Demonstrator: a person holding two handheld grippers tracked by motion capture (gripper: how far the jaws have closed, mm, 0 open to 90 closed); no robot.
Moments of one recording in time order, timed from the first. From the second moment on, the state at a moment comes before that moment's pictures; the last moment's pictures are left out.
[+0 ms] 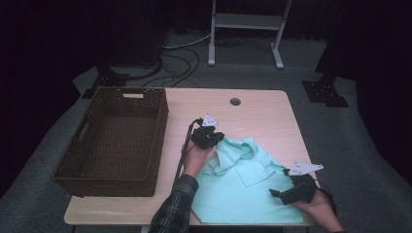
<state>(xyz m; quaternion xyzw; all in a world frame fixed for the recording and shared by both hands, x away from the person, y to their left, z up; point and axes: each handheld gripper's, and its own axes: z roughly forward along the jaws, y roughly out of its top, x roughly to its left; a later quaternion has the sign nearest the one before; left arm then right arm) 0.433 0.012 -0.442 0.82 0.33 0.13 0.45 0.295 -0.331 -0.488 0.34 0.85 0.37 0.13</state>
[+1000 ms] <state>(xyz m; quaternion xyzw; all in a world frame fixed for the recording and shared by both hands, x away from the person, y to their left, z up) 0.471 0.045 -0.431 0.79 0.37 0.16 0.46 0.289 -0.331 -0.488 0.34 0.86 0.36 0.14</state>
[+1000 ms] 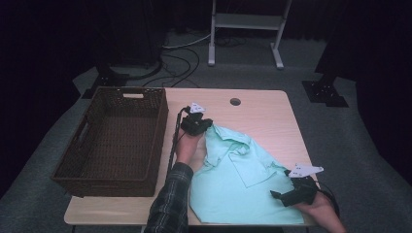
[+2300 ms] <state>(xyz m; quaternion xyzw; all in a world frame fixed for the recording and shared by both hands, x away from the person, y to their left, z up) 0.469 0.038 -0.442 0.80 0.39 0.15 0.44 0.286 -0.335 -0.489 0.34 0.86 0.36 0.14</state>
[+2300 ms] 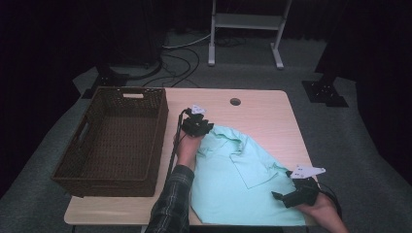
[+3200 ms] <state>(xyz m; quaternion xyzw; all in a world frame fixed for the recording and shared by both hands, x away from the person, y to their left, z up) 0.439 -0.030 -0.465 0.82 0.35 0.14 0.42 0.280 -0.352 -0.488 0.35 0.86 0.36 0.14</state>
